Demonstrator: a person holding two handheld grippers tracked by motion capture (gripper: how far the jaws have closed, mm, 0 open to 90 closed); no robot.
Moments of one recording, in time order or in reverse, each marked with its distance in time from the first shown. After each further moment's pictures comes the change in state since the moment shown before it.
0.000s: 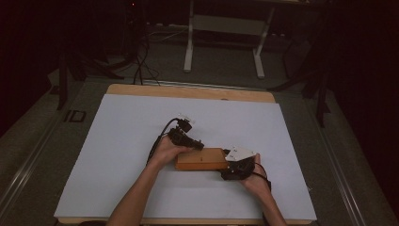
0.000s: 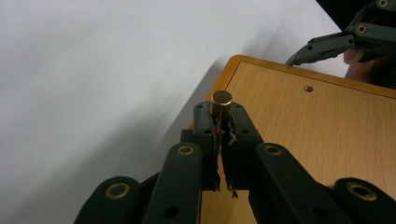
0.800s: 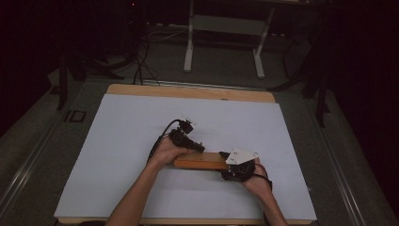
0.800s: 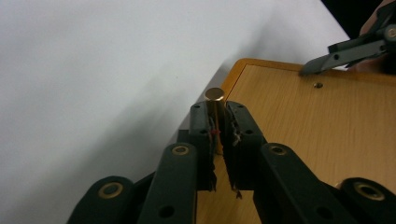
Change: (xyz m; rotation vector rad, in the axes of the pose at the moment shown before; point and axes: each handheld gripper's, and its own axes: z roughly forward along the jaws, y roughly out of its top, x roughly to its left) left arm -0.004 0.000 0.003 0.051 -0.026 0.005; right arm 0.006 0.007 -0.012 -0.059 0.051 -0.057
